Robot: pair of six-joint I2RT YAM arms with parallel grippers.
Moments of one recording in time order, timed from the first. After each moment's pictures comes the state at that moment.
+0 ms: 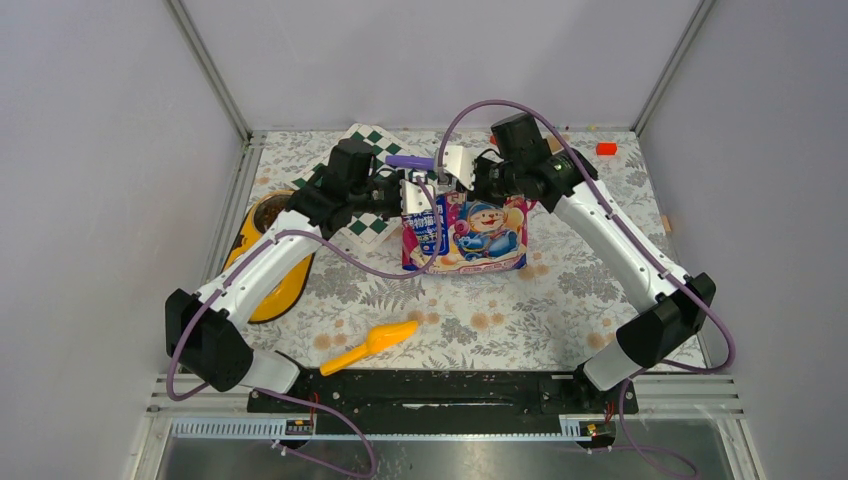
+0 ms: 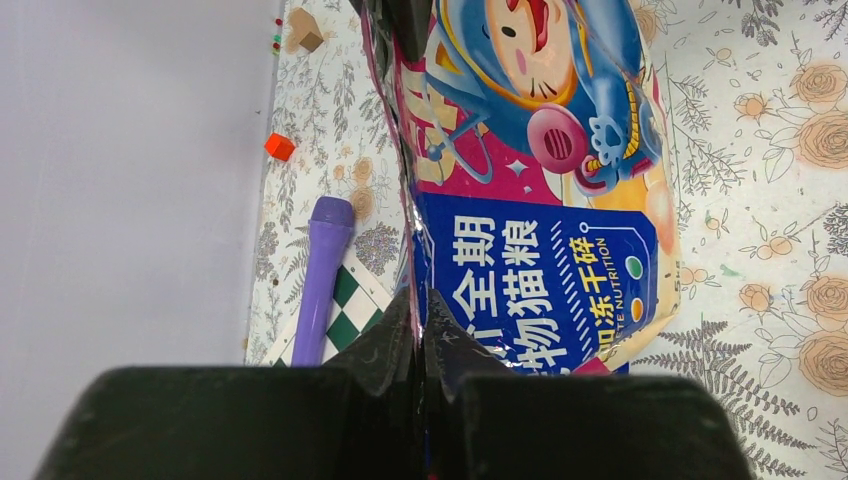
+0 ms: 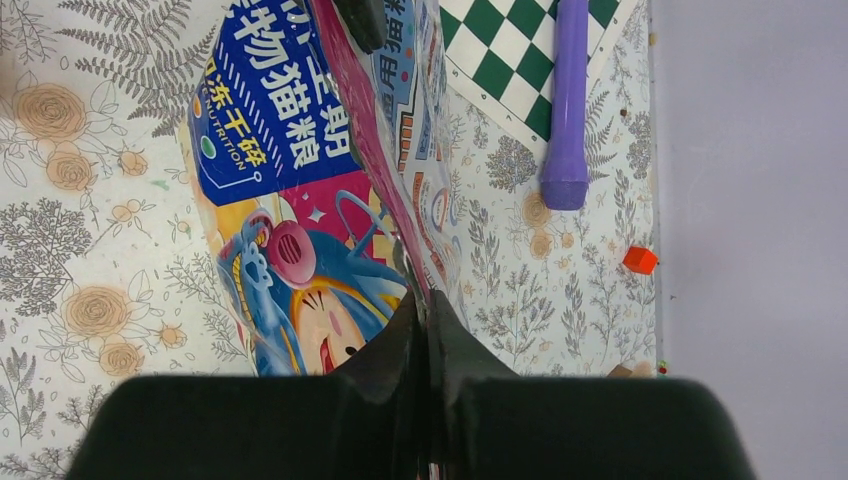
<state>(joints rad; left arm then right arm) -0.52 1.41 1.29 -0.41 0.63 0.95 0.56 1.57 1.68 -0.90 -0.31 -0.90</state>
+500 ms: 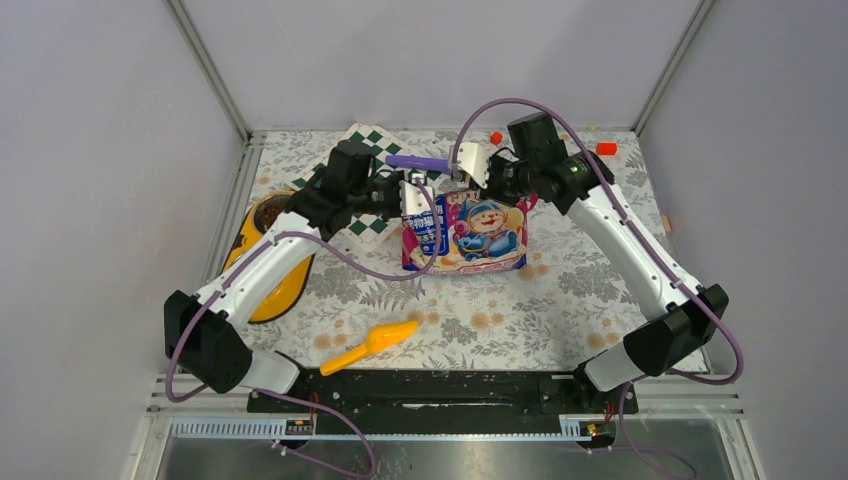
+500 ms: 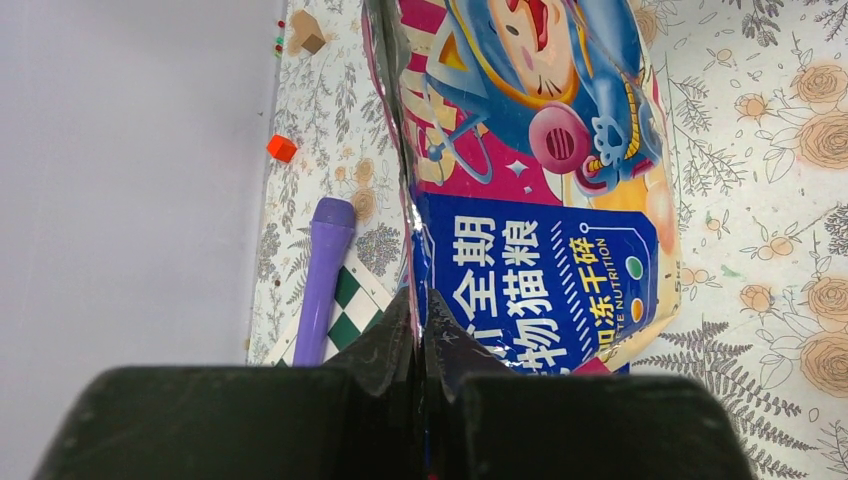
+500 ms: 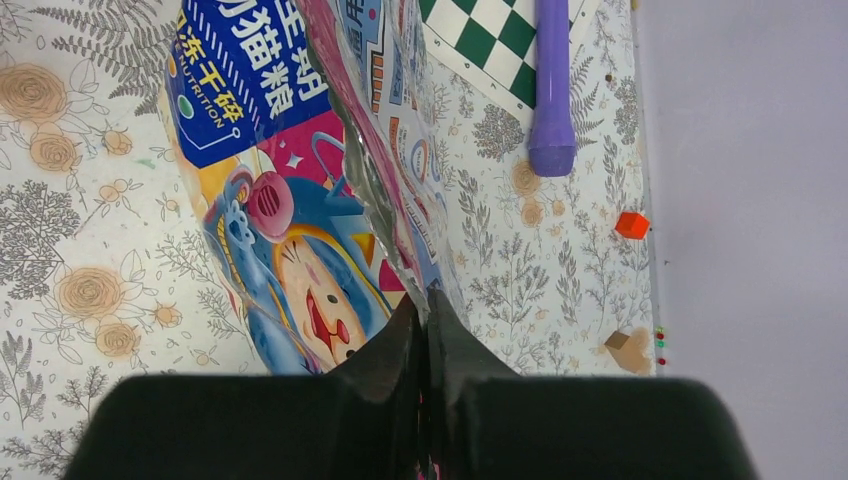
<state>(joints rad) -0.52 1.40 1.28 -0.40 0.63 0.95 0.51 1.52 1.65 -0.91 -0.31 -0.90</state>
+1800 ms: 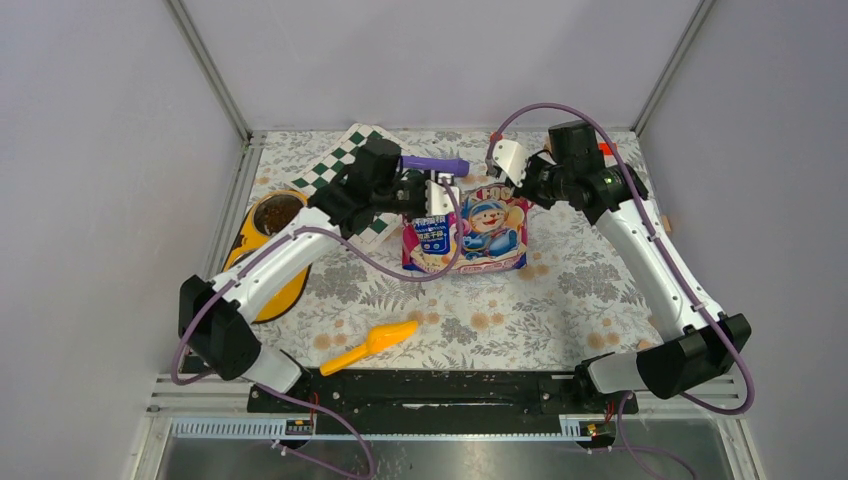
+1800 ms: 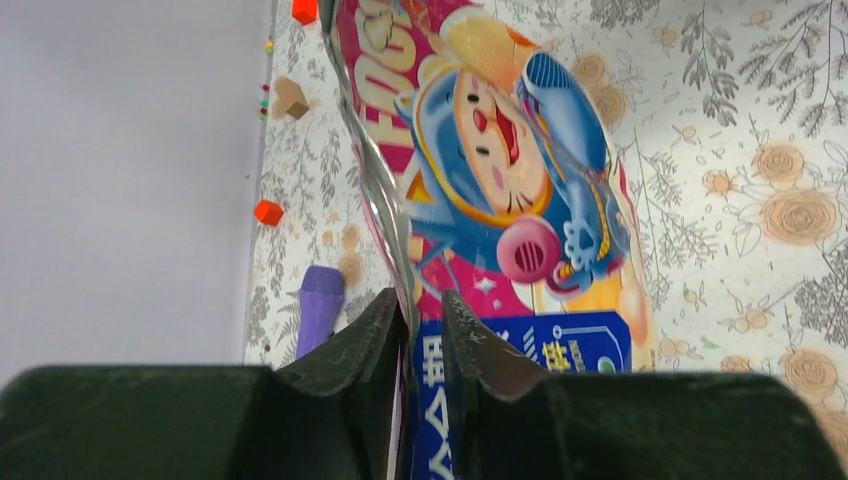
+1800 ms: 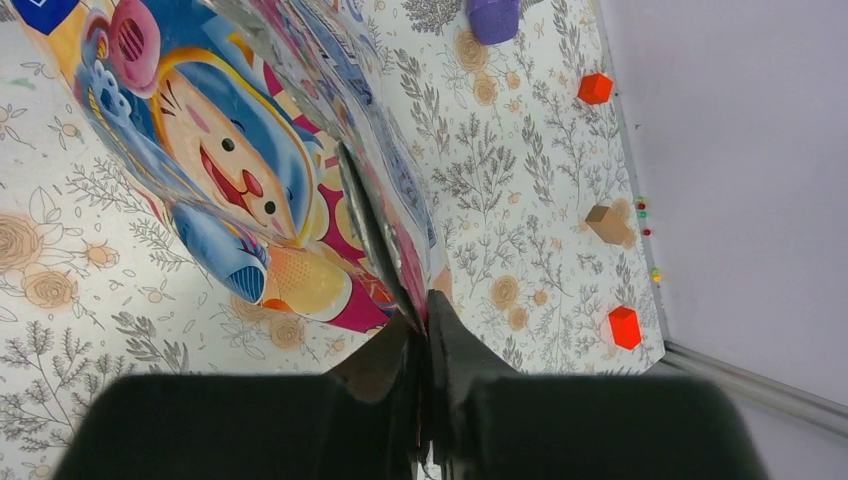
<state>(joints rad) -0.63 1.47 1.36 -0.38 0.60 0.89 0.36 1.38 1.50 -0.88 -0.23 -0.90</state>
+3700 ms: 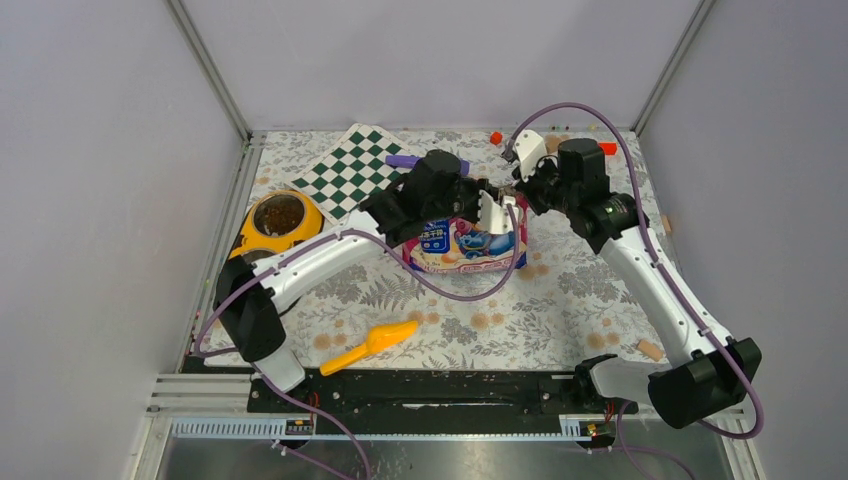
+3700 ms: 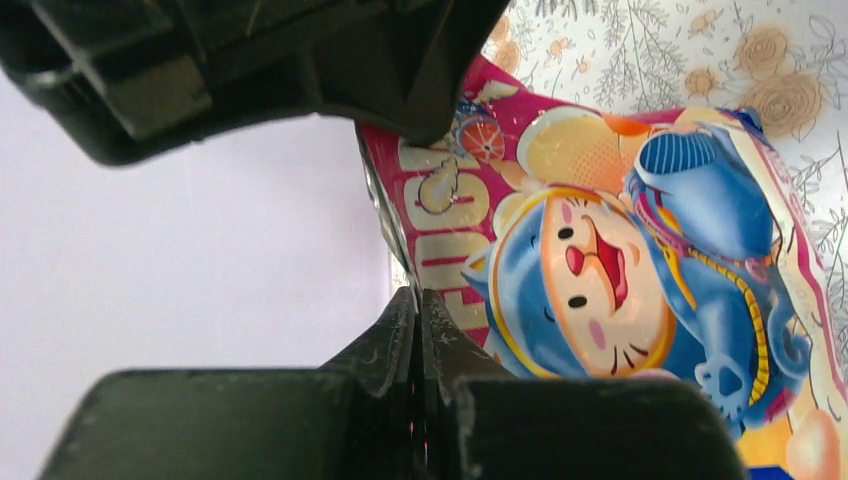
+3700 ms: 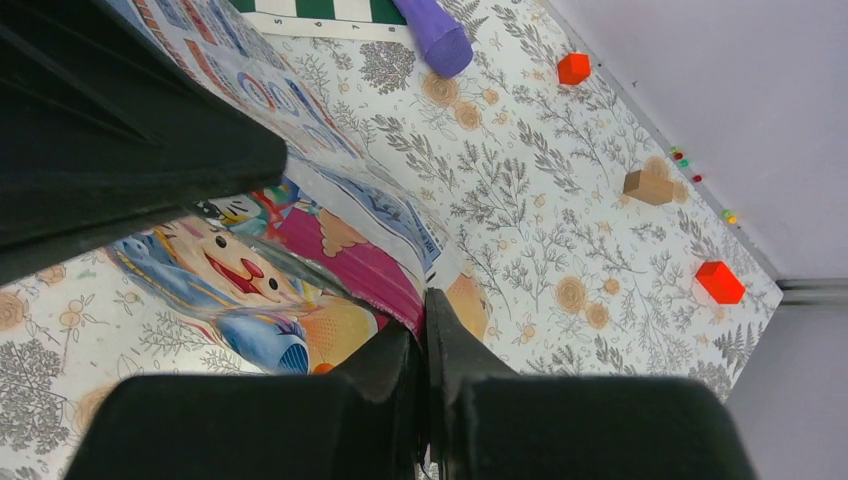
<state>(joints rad) -0.87 1.66 1.51 -0.24 0.18 1.06 0.34 1.24 1.26 -0.55 -0.16 -0.49</state>
